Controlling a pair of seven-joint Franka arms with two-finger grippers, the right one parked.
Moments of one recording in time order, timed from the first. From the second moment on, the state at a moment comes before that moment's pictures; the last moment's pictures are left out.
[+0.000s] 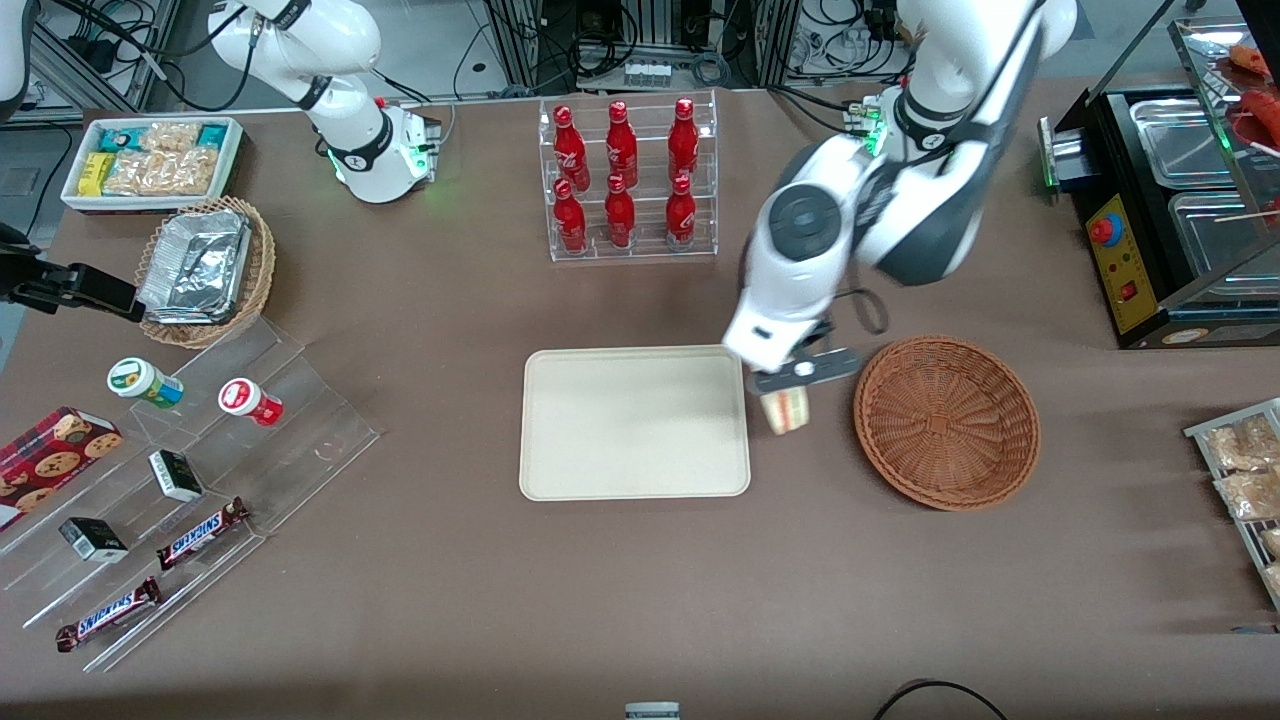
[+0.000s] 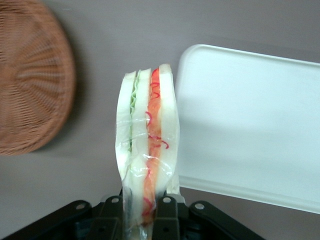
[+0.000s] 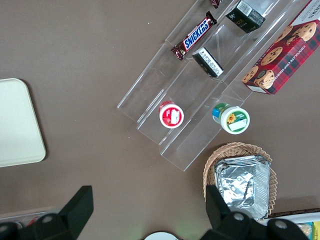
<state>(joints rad) -0.56 0.38 -0.09 -1.65 0.06 1.94 -0.84</state>
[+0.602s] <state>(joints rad) -0.76 0.72 -0.09 -1.35 0.07 2.00 -0.87</state>
